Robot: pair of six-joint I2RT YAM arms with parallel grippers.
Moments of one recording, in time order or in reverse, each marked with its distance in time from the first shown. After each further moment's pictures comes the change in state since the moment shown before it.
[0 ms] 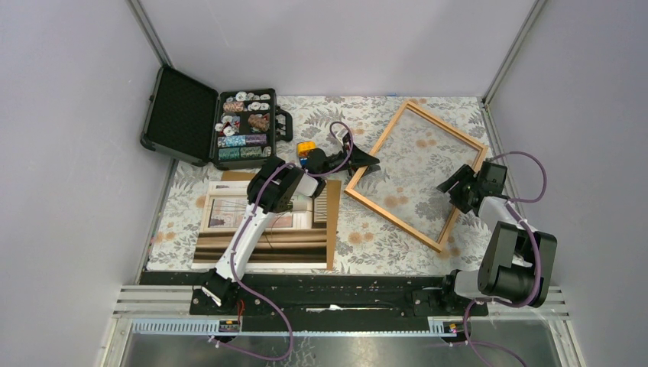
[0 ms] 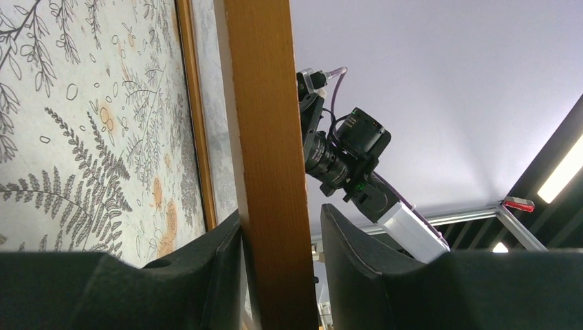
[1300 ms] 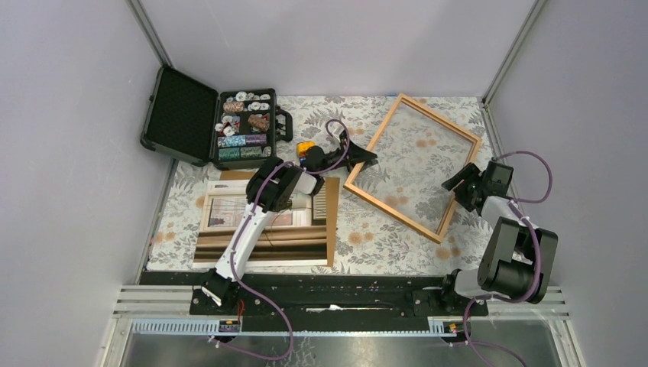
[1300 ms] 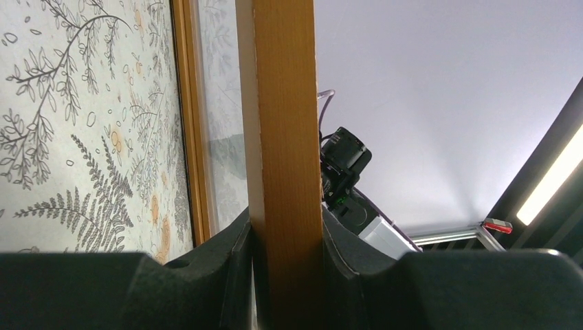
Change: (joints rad) left arm 0.007 0.014 0.030 -0.020 -0.031 -0.049; right arm -0.040 0.024 0.010 0.039 -0.016 -0.019
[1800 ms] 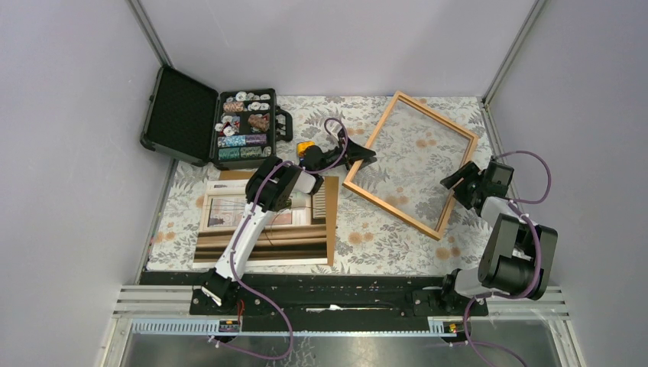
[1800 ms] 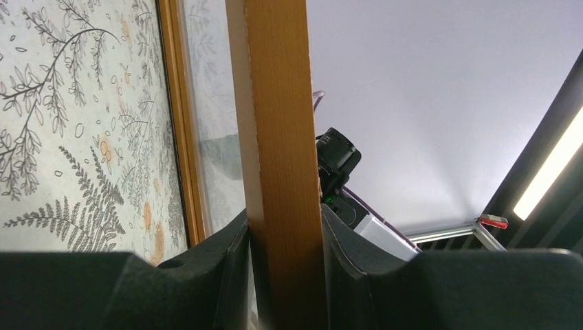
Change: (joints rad) left arm 0.011 0.005 0.010 0.016 -0.008 -0.011; right arm -0.007 0.025 -0.023 0.105 -0.062 0.008
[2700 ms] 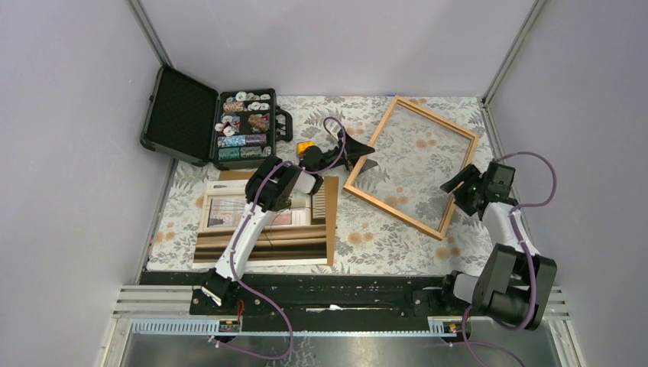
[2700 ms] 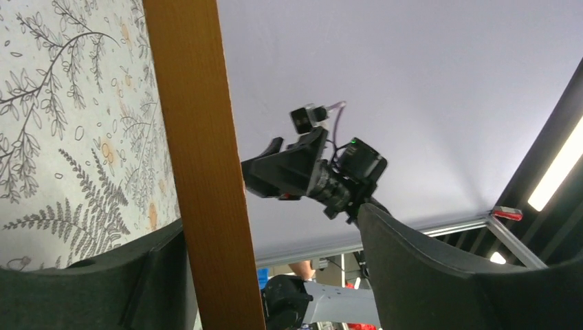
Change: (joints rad) left arm 0.003 0.000 -0.002 0.024 0.005 0.031; right arm 0.021 -0.164 0.011 -0.263 0.036 0.018
